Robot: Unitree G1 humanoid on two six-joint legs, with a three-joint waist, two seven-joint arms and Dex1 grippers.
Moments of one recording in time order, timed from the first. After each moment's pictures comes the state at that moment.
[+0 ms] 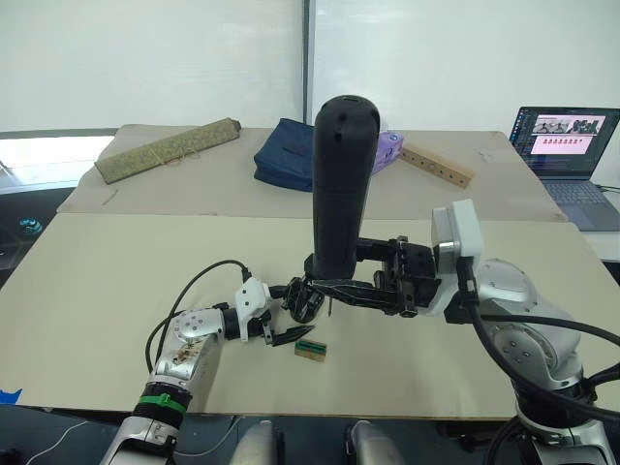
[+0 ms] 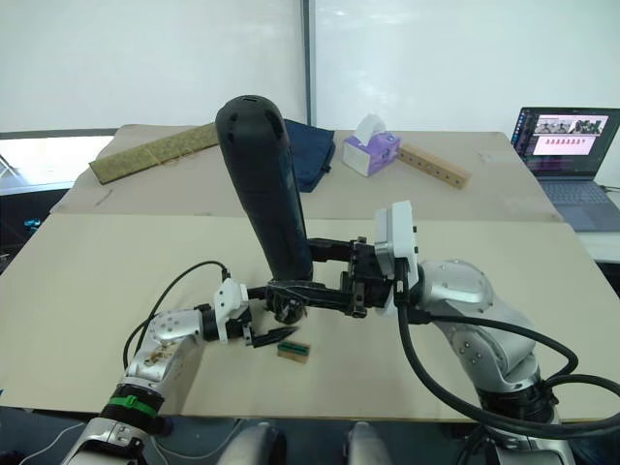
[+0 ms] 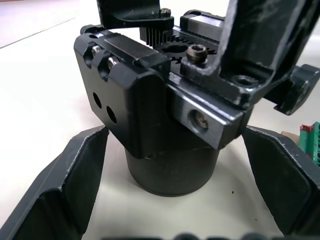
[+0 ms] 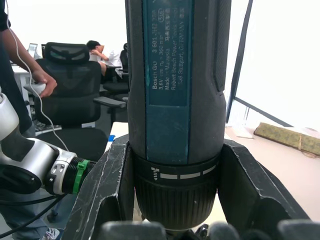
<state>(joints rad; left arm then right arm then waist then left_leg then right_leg) -0.30 0.37 -0.14 0.30 -0.19 -0.12 -1.09 -0.42 -0.54 0.06 -0.56 0.81 0.48 0.89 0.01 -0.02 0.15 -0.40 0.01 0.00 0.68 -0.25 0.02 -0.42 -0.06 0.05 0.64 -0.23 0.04</state>
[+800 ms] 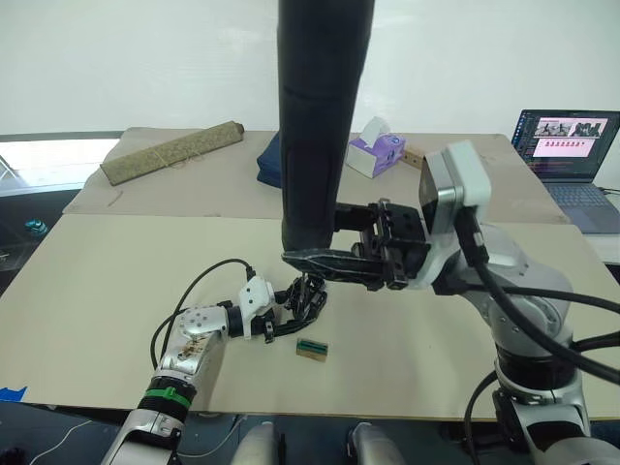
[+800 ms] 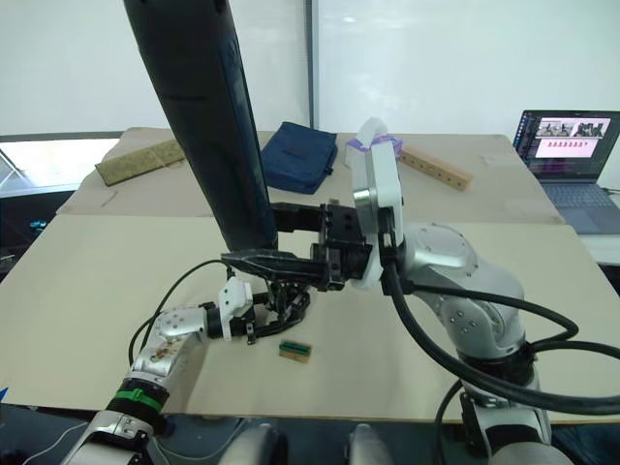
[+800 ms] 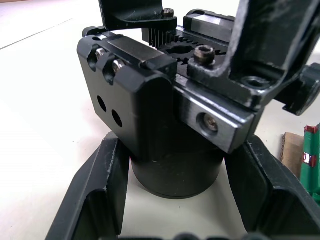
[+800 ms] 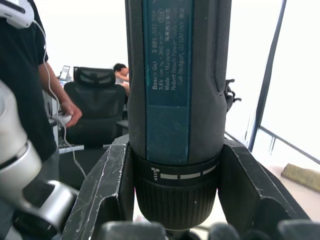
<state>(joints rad) -0.34 0.36 -0.16 0.37 -0.19 -0.15 -1.10 -0.68 -0.46 0.07 -0.53 0.95 0.63 0.78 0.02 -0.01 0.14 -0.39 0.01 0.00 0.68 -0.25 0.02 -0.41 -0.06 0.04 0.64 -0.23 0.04</state>
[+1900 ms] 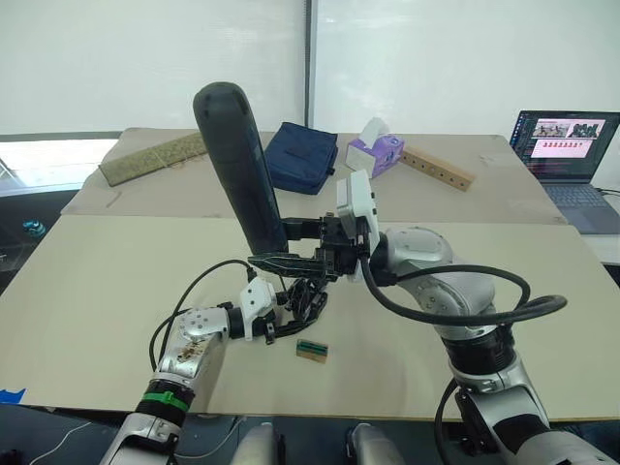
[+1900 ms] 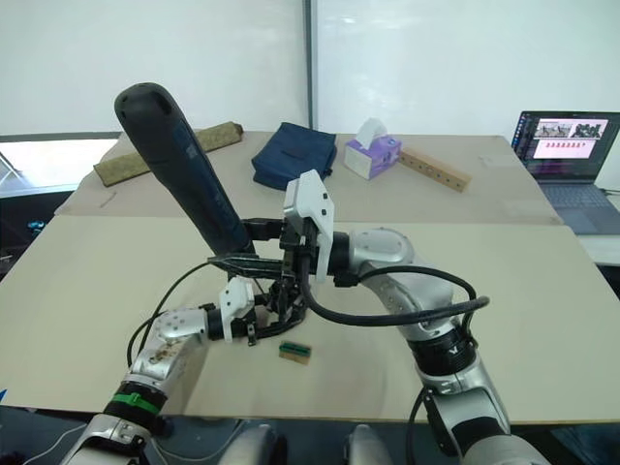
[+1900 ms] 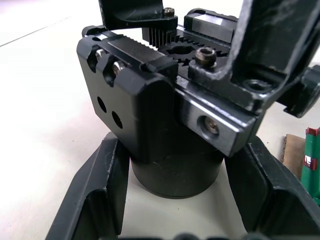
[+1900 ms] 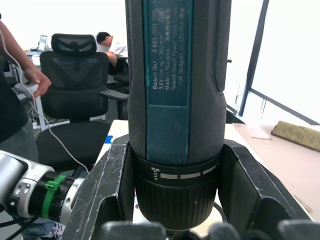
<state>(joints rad) -0.31 0.37 -0.18 0.29 -0.19 -0.09 -1.07 -0.70 -0.30 0.23 -0.28 0.59 0.55 0.88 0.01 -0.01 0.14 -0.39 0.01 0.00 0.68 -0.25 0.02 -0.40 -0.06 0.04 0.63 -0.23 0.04</state>
